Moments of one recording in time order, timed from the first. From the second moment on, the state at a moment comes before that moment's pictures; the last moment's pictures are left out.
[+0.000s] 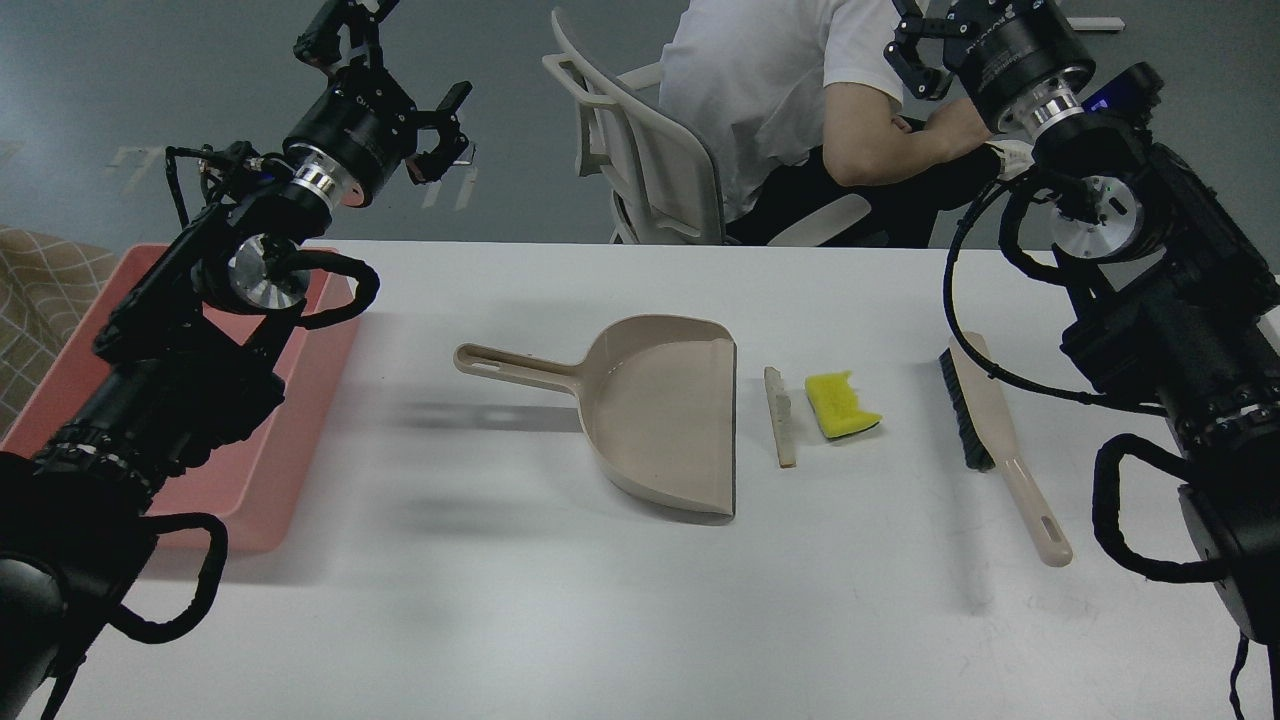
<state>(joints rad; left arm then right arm) -0.82 0.24 -1.14 -0.68 0.35 -0.38 -0.12 1.07 -0.06 1.25 0.44 -0.58 0.49 0.20</state>
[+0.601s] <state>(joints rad) -0.82 0.25 -1.13 -0.68 0.34 -0.38 -0.12 1.07 -0.06 1.25 0.44 -0.58 0.49 0.20</state>
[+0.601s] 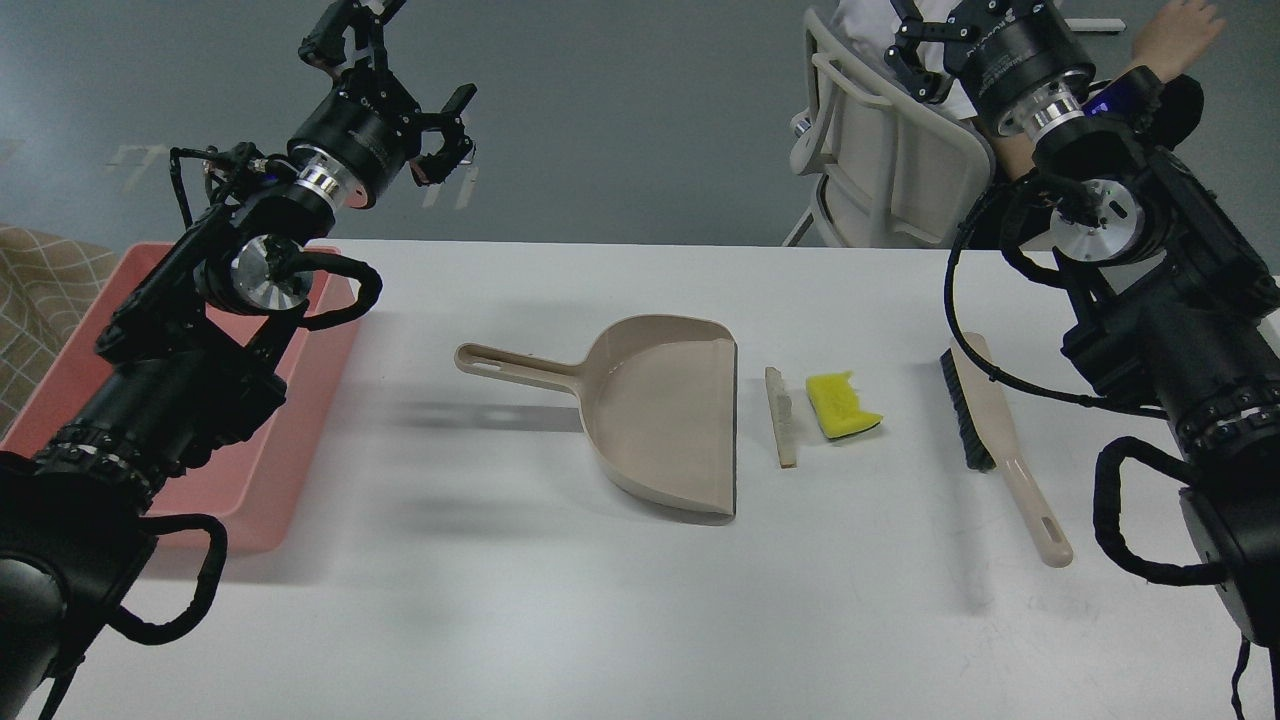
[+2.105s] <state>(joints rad) -0.72 0.33 -1.13 -0.89 0.33 -0.39 -0.12 1.04 -0.08 1.26 0.53 -0.58 0.49 0.21</state>
